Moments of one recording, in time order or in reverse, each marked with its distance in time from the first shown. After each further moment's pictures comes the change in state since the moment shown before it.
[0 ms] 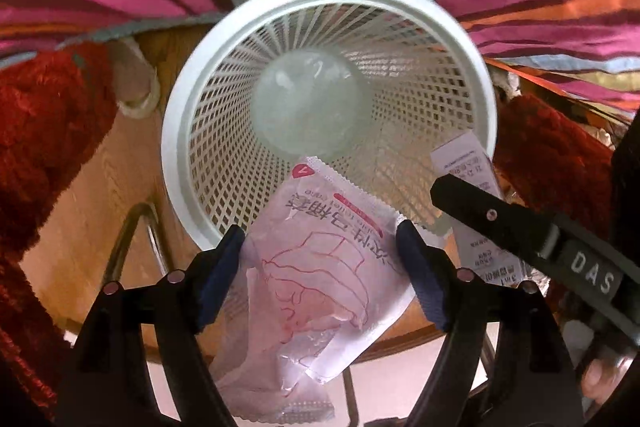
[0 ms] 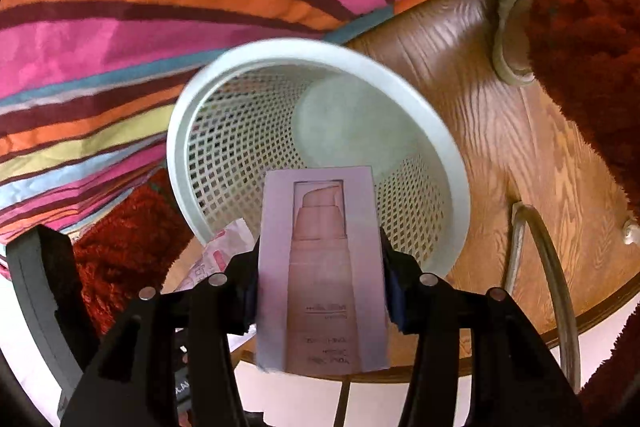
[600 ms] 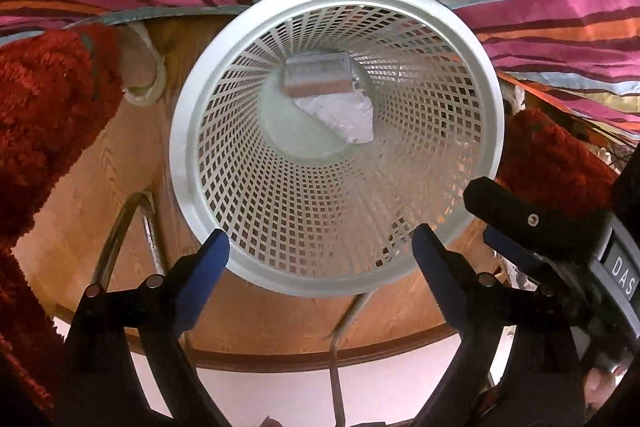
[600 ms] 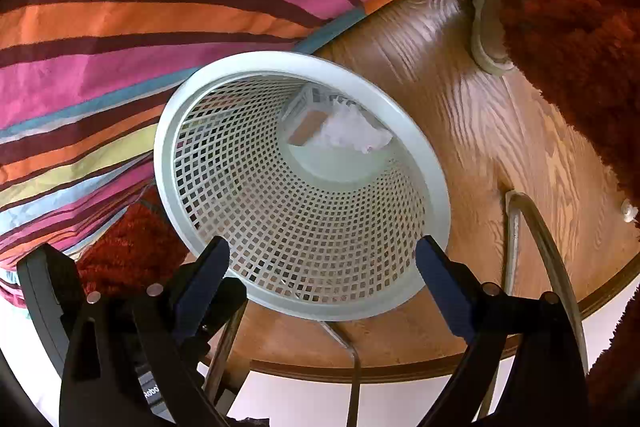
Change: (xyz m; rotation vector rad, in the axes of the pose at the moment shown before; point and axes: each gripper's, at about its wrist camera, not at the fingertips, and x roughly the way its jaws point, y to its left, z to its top) left arm -0.003 0.010 0.002 -0.053 -0.019 -0.015; right arm -0.004 -0.013 0.006 0.086 -0.030 -0.003
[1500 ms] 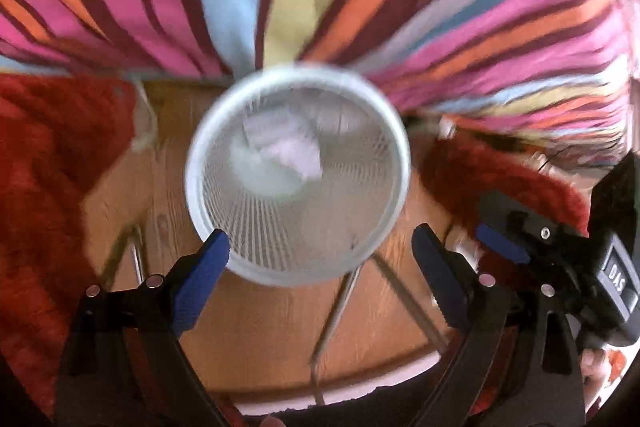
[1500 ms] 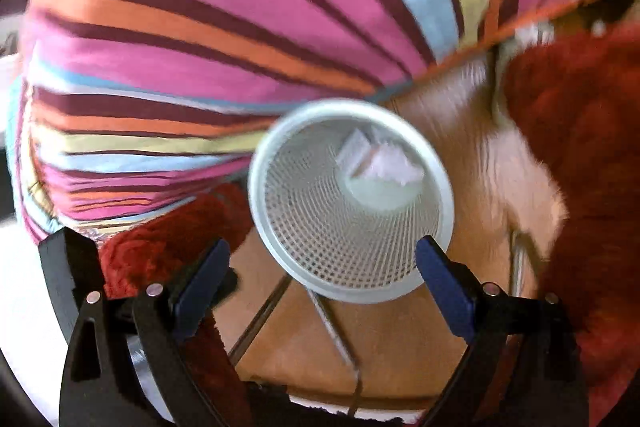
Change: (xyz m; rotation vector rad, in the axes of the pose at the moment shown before) left arm -0.109 -0.001 -0.050 0.068 -0.269 -0.164; right arm -0.109 0.025 -0.049 -0.179 -0.225 0.141
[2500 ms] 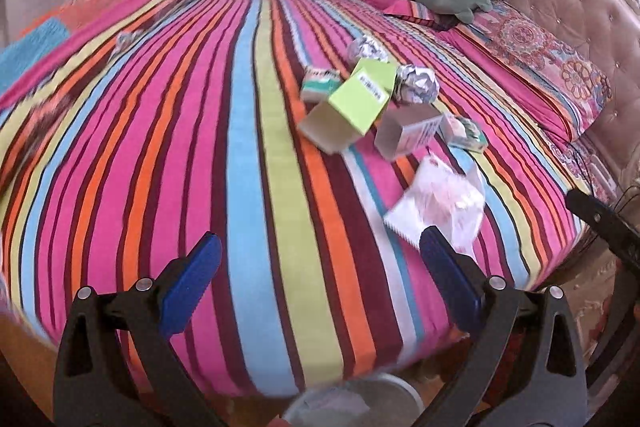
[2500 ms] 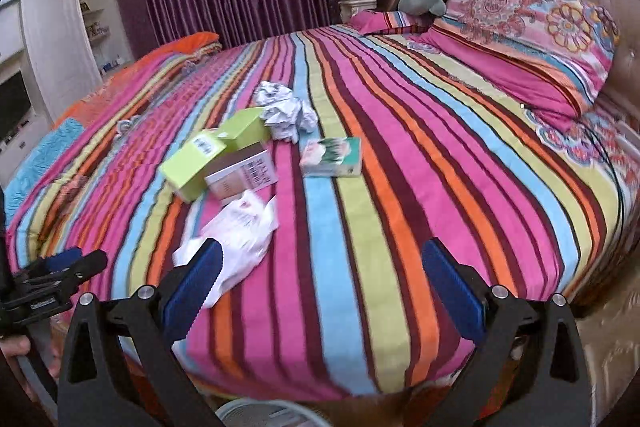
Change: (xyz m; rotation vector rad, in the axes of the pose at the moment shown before) left arm -0.196 -0.088 0.107 0.381 -0.819 0.113; right arm -0.187 0.093 0.078 -0.444 -0.897 -0.178
